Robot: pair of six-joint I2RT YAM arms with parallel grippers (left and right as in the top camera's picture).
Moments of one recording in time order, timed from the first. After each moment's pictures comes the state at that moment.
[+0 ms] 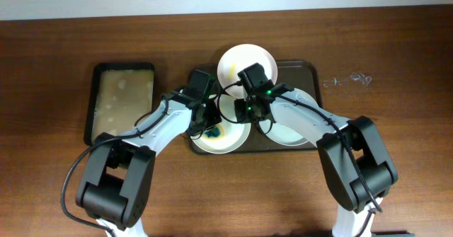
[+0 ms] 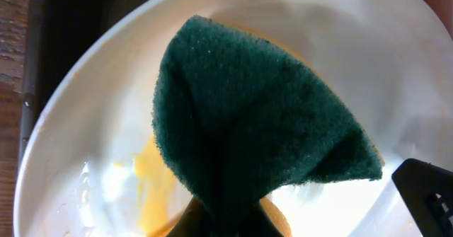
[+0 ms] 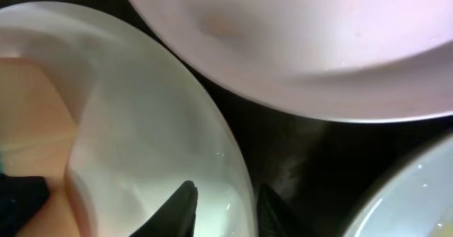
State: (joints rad) left arm -0.42 1.90 1.19 -0.57 0.11 -0.75; right arm 0.48 1.98 1.27 -0.49 -0.11 0.34
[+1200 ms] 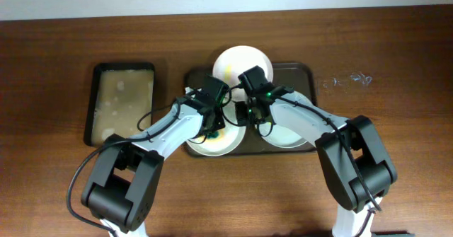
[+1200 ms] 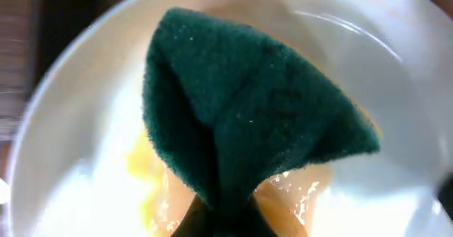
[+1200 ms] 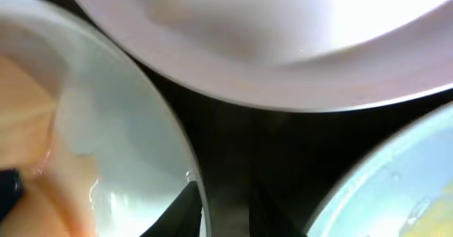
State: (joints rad) left arm -0.51 1.91 1.19 -0.61 -0.12 -0.76; right arm 0.48 1.98 1.25 -0.48 -0.11 0.36
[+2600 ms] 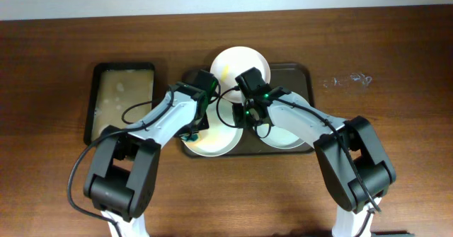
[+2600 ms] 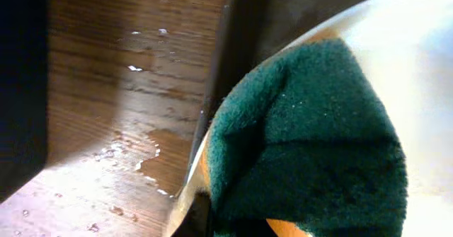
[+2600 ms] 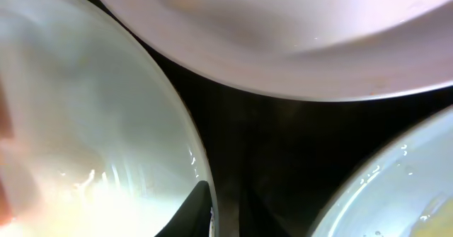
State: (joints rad) left arm -0.43 1.96 1.30 -0.89 -0.27 -0.66; right arm 0.49 1.98 1.25 -0.49 -0.13 0.36
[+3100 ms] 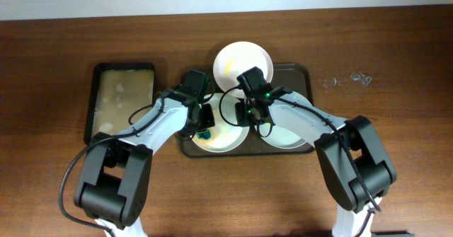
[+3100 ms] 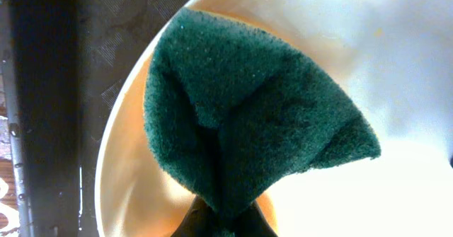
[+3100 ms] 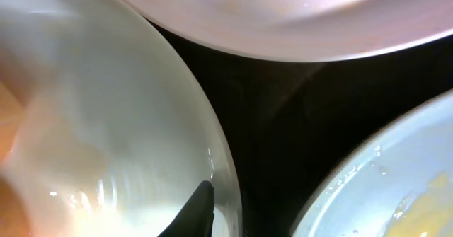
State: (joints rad) left arm -0.40 1.90 1.19 -0.64 0.07 -0.58; right arm 0.49 1.98 1.25 -0.49 -0.08 0.36
